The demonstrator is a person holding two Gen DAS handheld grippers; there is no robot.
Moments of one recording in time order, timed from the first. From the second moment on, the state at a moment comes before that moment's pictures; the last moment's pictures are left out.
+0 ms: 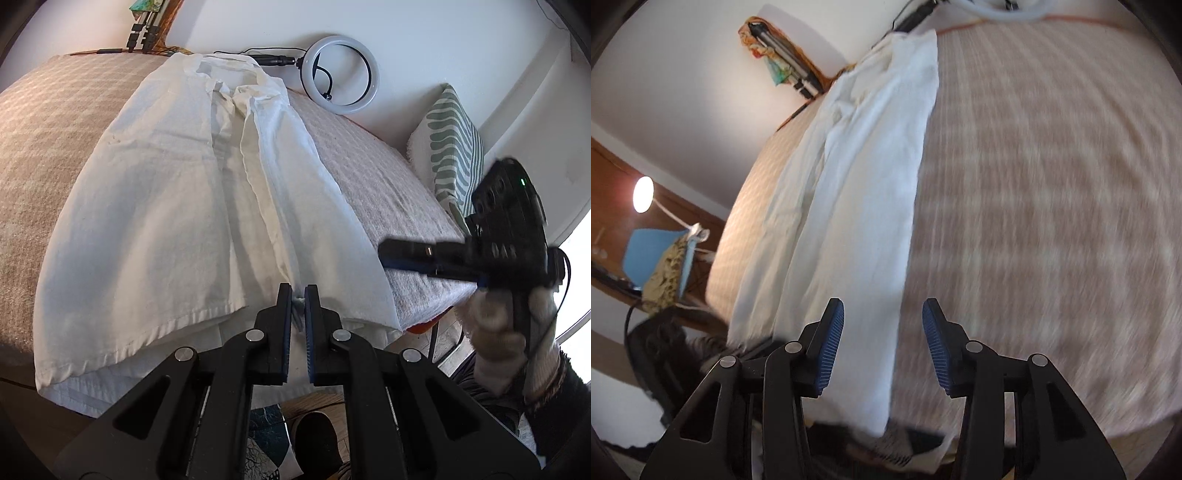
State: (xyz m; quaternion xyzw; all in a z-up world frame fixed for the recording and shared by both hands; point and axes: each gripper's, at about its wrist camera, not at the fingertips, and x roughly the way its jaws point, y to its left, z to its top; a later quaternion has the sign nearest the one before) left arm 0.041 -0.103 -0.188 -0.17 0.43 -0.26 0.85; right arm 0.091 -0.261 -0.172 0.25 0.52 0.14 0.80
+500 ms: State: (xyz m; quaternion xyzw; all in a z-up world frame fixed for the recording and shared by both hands) left arm 0.041 -0.117 -0.190 -0.12 0.44 -0.26 0.85; right arm 0.061 -0.231 -0.172 0.23 0.52 0.15 0.81
